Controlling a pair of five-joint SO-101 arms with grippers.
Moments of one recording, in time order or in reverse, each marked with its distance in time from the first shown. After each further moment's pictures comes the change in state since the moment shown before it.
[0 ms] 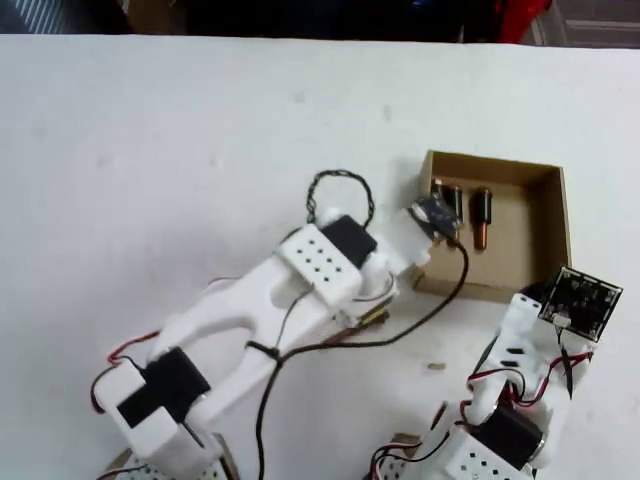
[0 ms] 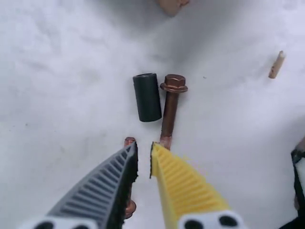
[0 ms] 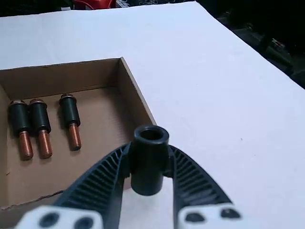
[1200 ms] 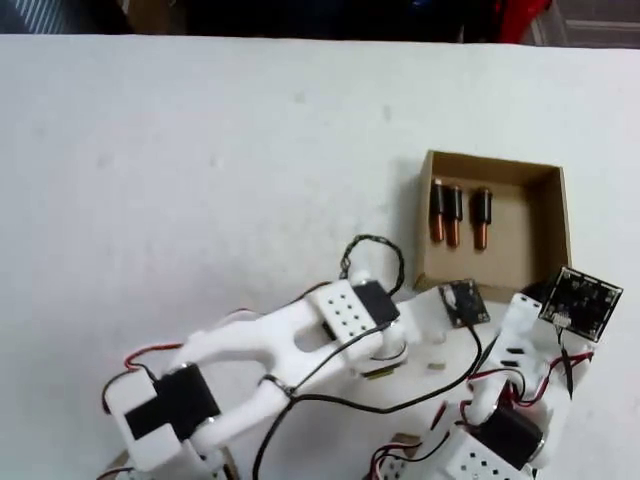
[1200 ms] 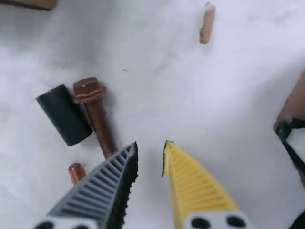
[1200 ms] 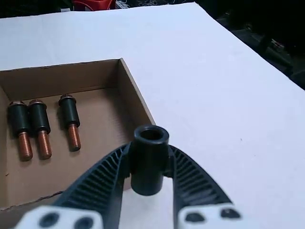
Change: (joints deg) left arm 10.8 -0.1 14.5 -12.0 -7.2; right arm 0.0 0.0 0.2 -0.1 0.0
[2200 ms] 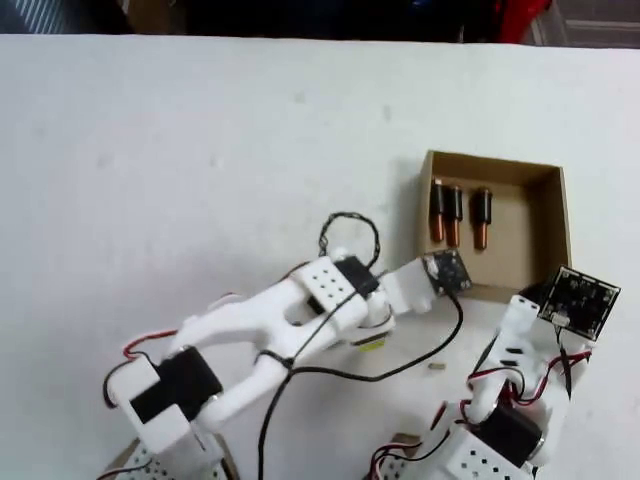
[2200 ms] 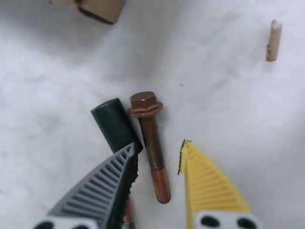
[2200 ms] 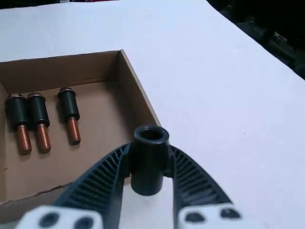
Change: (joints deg) left arm -7.3 2.9 0.2 -7.8 -6.0; right arm 0.0 0.0 1.4 -0.1 0.0
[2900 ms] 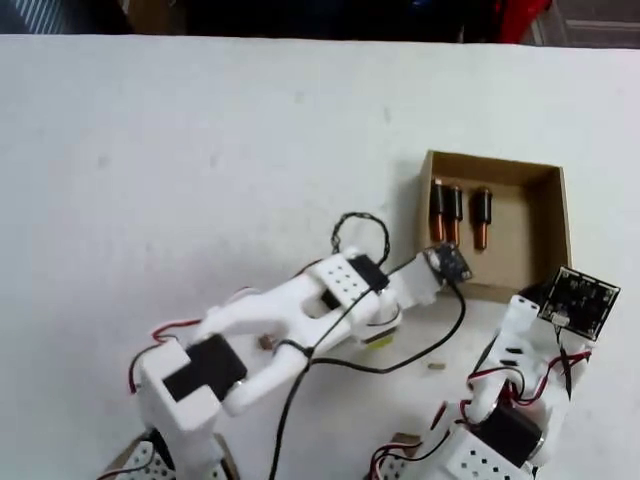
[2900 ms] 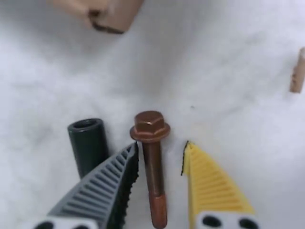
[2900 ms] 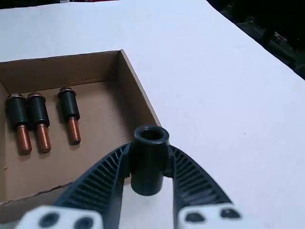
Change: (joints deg) left arm 0.0 10.5 -5.4 -2.5 5.3; right arm 0.0 0.0 0.3 0.0 0.0
